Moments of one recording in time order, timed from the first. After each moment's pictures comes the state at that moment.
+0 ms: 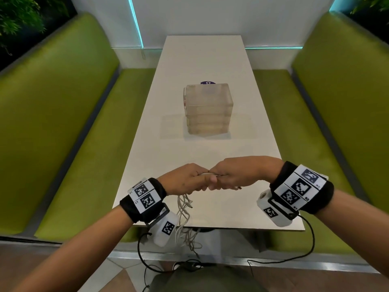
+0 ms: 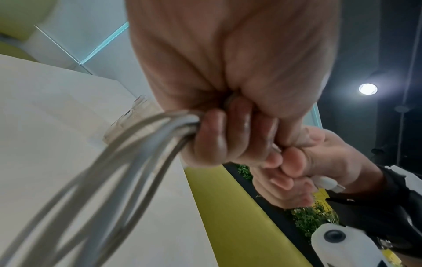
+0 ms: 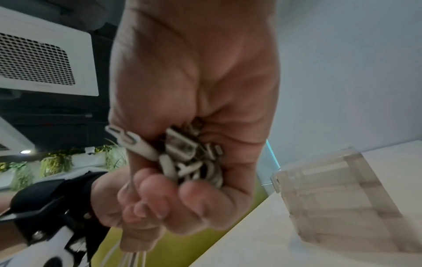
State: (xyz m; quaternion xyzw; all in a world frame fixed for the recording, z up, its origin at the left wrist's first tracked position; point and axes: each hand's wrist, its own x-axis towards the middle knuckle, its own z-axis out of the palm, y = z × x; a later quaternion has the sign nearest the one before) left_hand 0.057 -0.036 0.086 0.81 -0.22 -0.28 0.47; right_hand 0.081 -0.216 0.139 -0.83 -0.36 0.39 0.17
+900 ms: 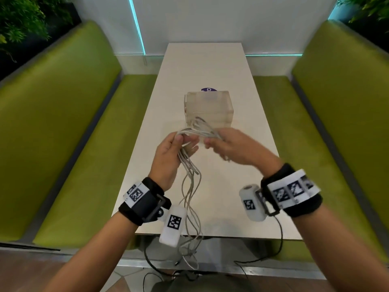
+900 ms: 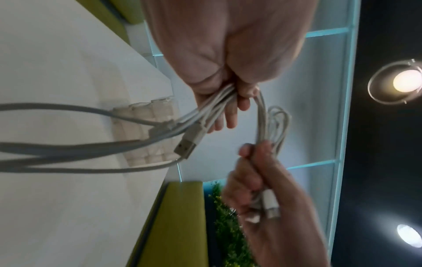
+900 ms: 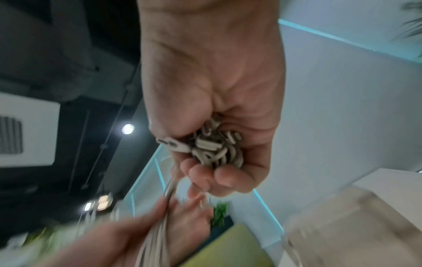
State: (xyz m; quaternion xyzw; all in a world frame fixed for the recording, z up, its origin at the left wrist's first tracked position) left_hand 0.077 -0.033 0.107 0.57 0.00 0.02 0.82; right_hand 0.113 -0.211 0.161 -0.87 -0.26 0.14 0.39
